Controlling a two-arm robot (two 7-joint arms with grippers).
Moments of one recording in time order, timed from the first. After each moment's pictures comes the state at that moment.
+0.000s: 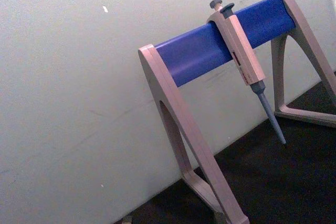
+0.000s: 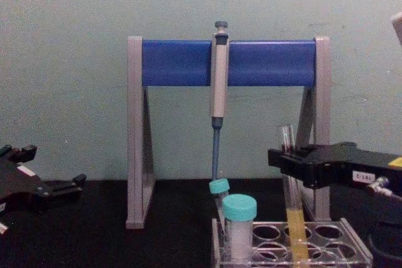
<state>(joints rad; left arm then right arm) -0.20 0.60 0.45 -1.41 -0.25 -0.12 0.03 0.32 0.41 -0.43 -1.44 0.40 0.12 0.44</state>
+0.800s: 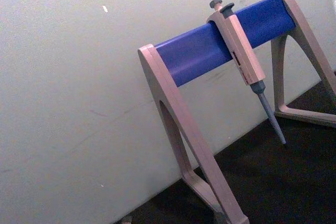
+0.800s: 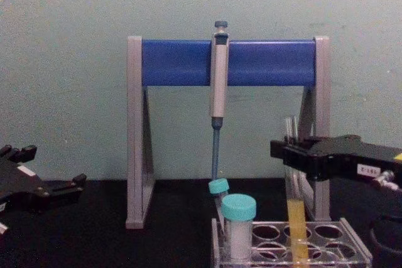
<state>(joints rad) -0.20 0.60 0.45 -1.41 -0.25 -0.12 0.03 0.30 0.41 -0.41 -1.45 0.42 0.08 0.46</state>
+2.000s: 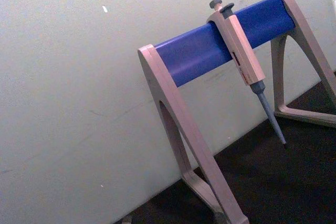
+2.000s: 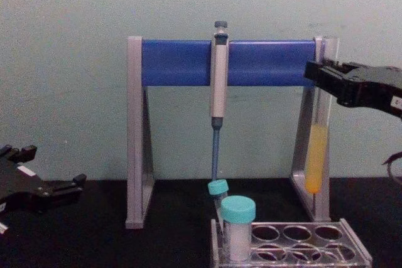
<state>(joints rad) -0.20 0.60 0.45 -1.41 -0.25 -0.12 0.03 0.26 0.40 -0.31 -1.53 0.44 -0.08 0.38</state>
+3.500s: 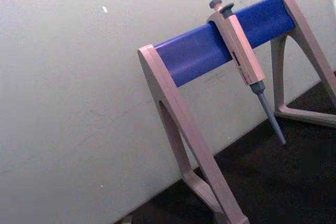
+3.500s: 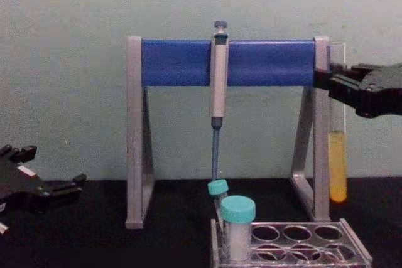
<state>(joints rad) -0.20 0.60 0.45 -1.41 -0.25 -0.12 0.03 0.23 0.50 -0.32 -1.62 0.38 -0.04 0.42</state>
